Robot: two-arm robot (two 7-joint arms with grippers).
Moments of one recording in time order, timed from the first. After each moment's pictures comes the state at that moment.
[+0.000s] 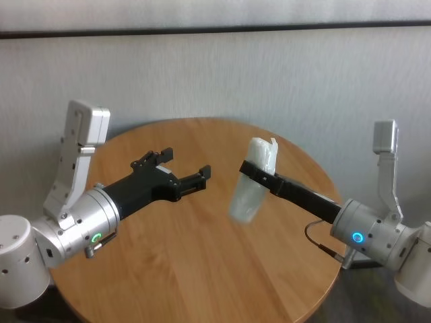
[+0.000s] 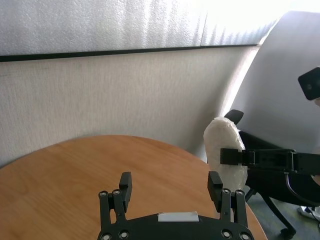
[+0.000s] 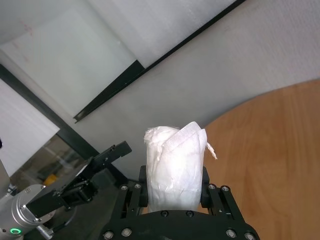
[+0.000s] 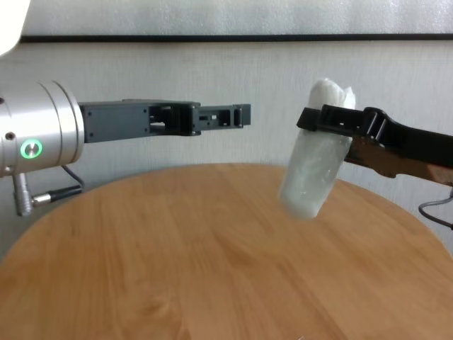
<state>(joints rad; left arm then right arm) -0.29 0.51 0.48 -1.68 -0.65 0.20 -0.30 0.36 0.58 -0.60 -1.48 1.28 0.18 0.38</state>
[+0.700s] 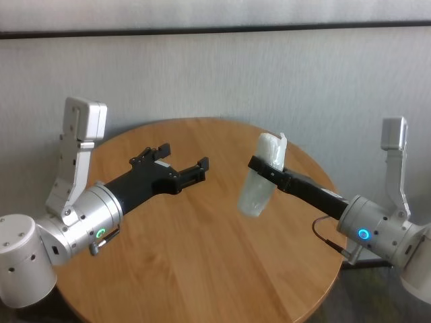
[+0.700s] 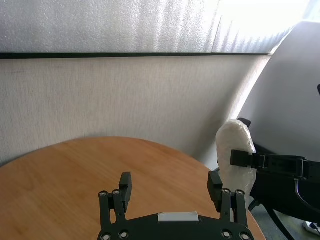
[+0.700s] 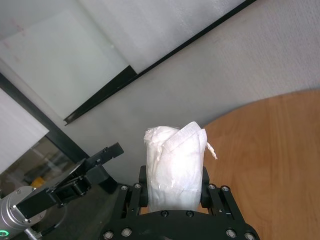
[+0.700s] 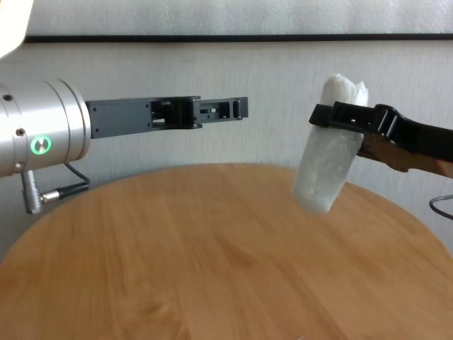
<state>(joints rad) -0.26 0.45 0.43 -1.68 -0.64 0.23 -0.25 0.35 0.58 -0.57 -1.48 1.24 0.17 0.37</state>
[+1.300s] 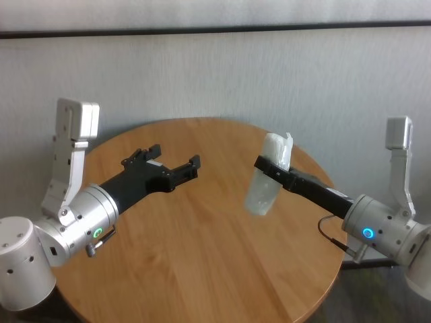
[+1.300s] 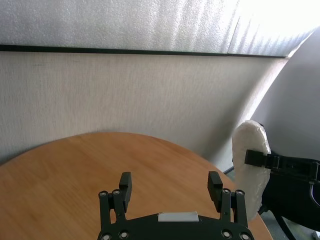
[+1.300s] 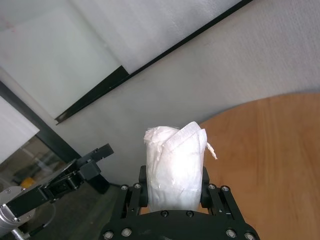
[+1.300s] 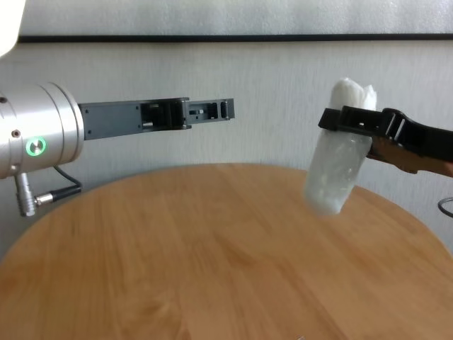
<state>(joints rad) -0.24 0.42 0.39 -1.69 -0.62 0.26 -0.21 0.35 0.58 -0.55 -1.47 1.21 0.18 0.36</state>
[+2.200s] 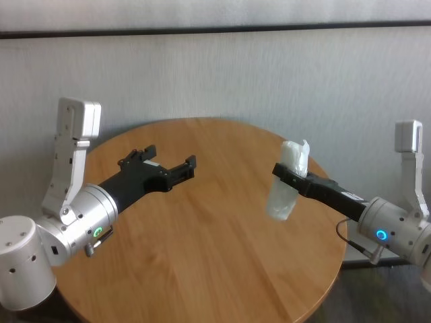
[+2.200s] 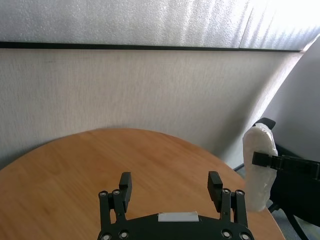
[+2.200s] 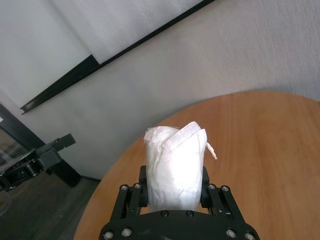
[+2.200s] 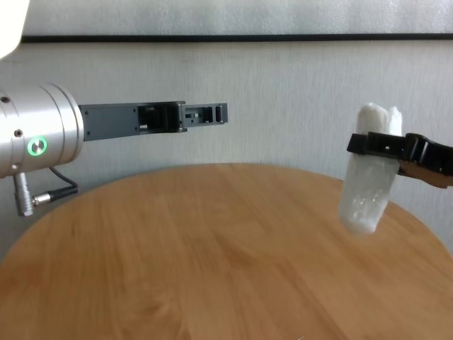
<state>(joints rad) -0.23 0.39 0.37 -1.70 -0.58 0.29 -0.19 0.35 0.60 -0.52 -1.43 1.14 0.19 0.35</state>
